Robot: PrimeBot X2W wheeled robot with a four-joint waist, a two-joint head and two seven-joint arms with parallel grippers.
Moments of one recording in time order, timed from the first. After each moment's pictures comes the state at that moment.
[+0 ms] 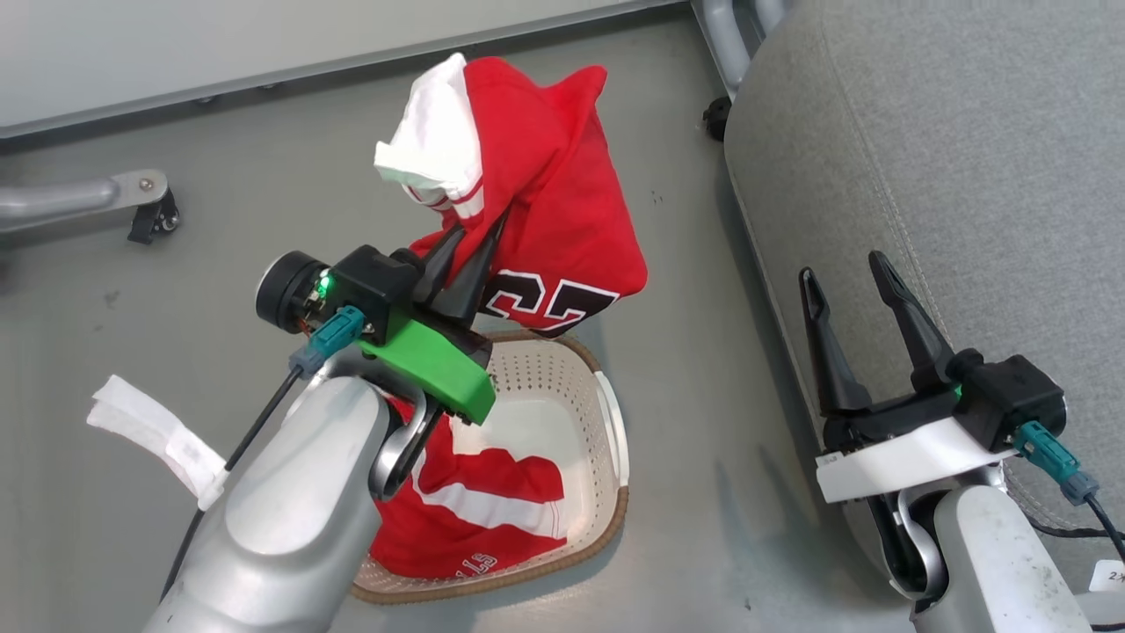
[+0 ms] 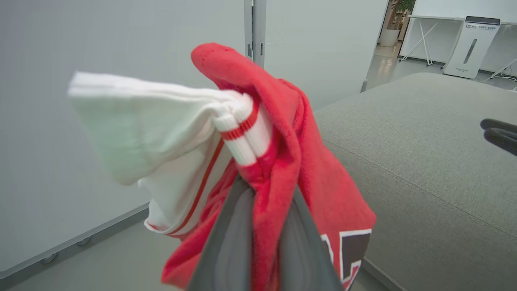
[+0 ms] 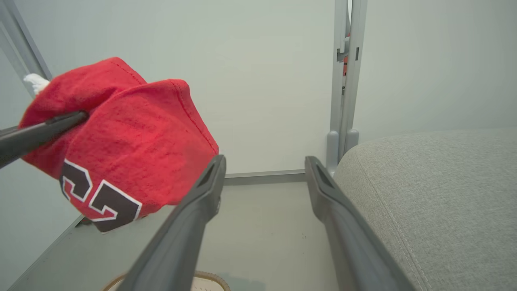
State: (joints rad) left arm -0.64 0.18 -0.62 0.43 -0.43 -0.12 -0.26; right arm -0.21 -0.05 0.09 0.04 0.20 0.13 -0.26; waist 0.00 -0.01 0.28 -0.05
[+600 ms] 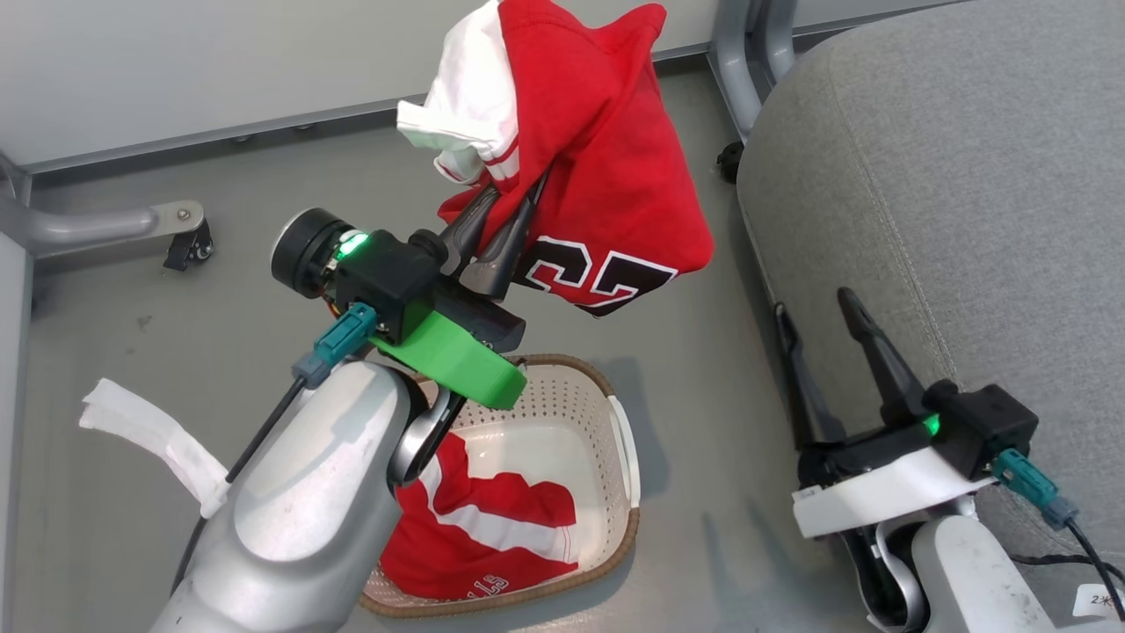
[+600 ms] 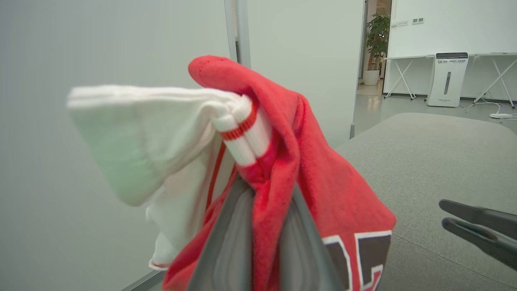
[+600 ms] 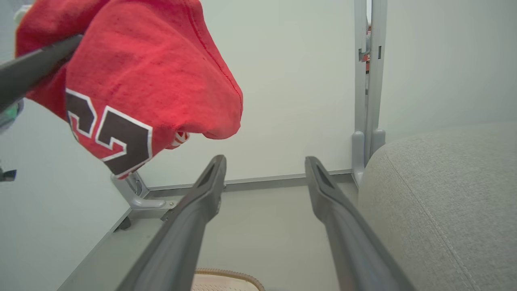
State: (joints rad) left arm -0.64 0.16 -0.59 0.26 -0.37 -0.13 -0.26; right arm -0.16 -0.05 0.15 0.03 0.27 0.13 -0.26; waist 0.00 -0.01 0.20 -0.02
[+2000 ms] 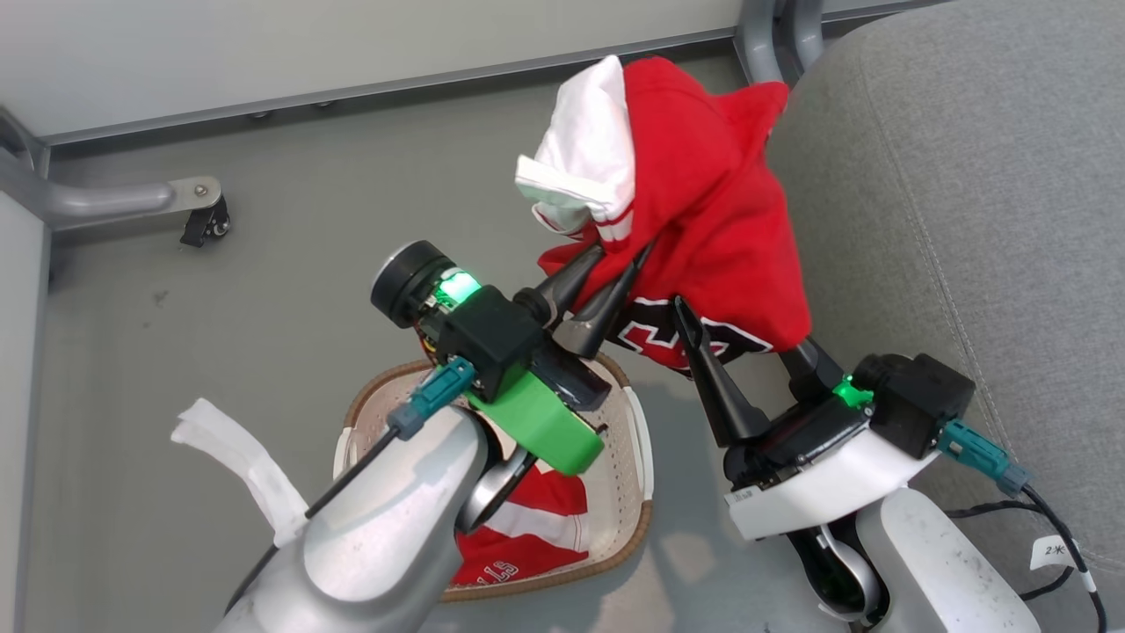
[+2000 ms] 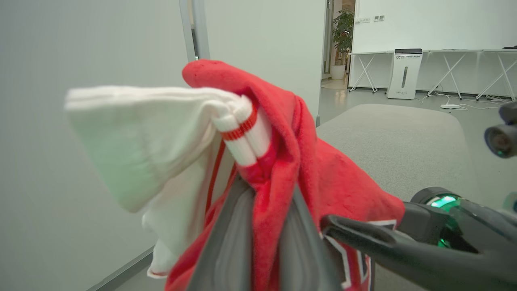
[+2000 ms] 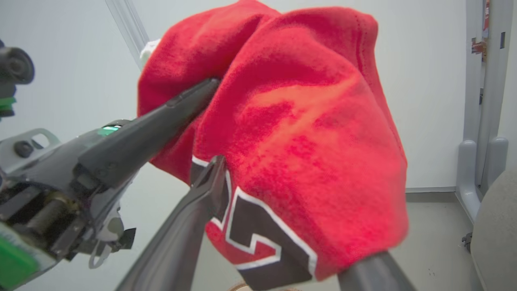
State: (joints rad) left arm -0.62 0.13 -0.74 0.21 -0.38 -0.13 -0.26; right arm -0.27 -0.12 0.40 -0.02 0.47 0.13 -0.26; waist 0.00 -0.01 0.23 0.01
